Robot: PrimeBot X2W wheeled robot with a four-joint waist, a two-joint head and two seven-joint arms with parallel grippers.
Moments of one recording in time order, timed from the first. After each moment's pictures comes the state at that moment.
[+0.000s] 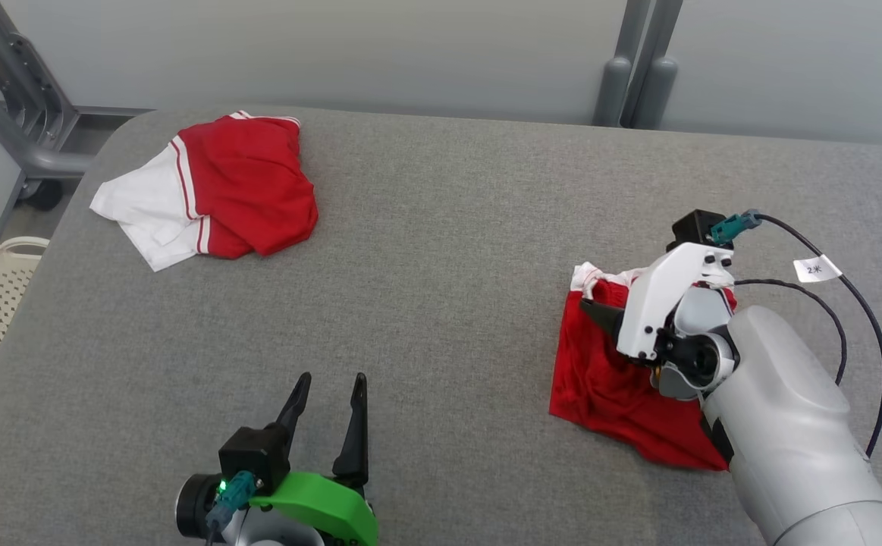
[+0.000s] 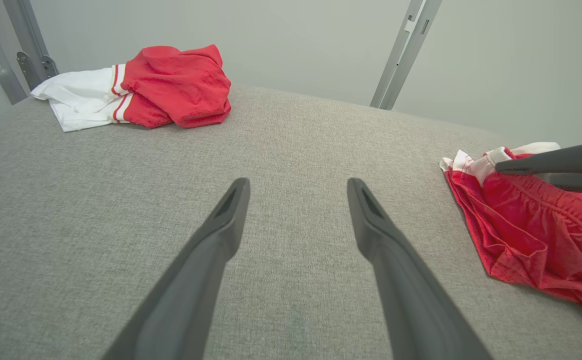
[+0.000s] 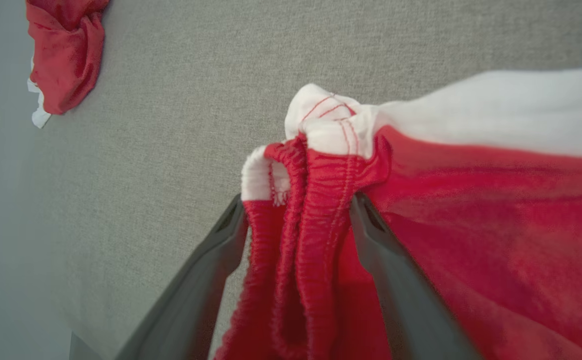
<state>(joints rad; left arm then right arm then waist) -0.12 0.10 -0.45 0.32 -0.44 0.10 -0.26 -0.67 -0.05 0.09 0.83 0.51 0.13 0.55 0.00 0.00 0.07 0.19</state>
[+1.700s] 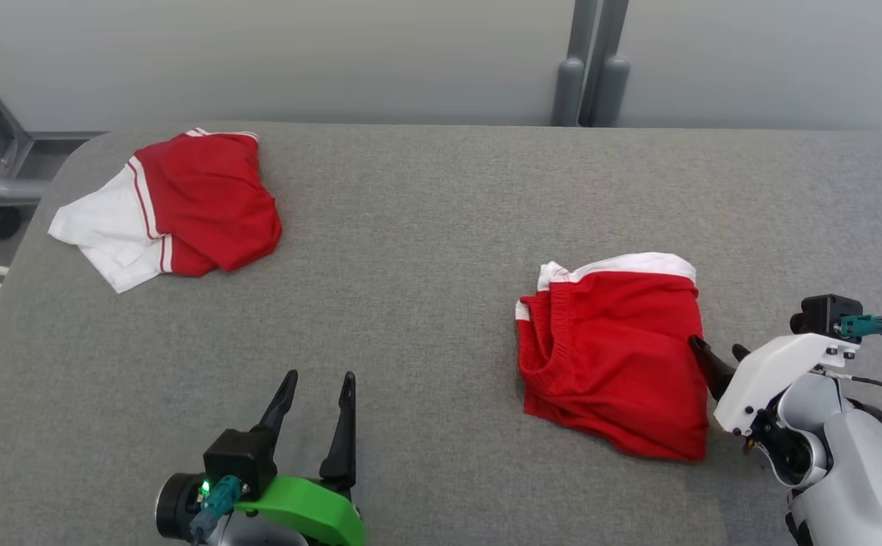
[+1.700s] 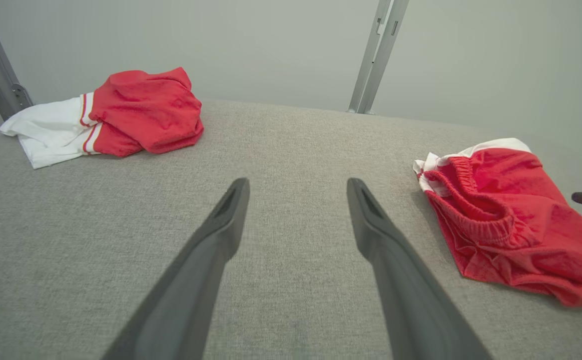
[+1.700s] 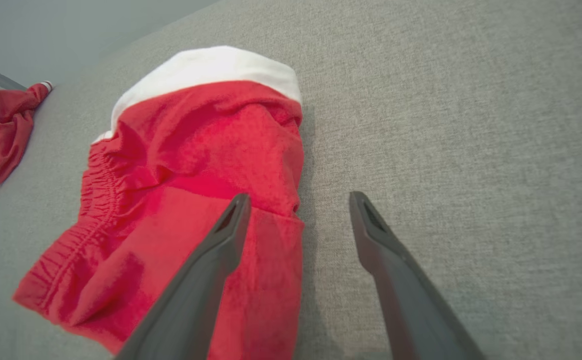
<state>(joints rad) -0.08 0.17 -0.47 0.20 -0.44 0.14 -0.21 -0.33 -0.14 -0.05 0.52 0.48 0.13 0.33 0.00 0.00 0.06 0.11</state>
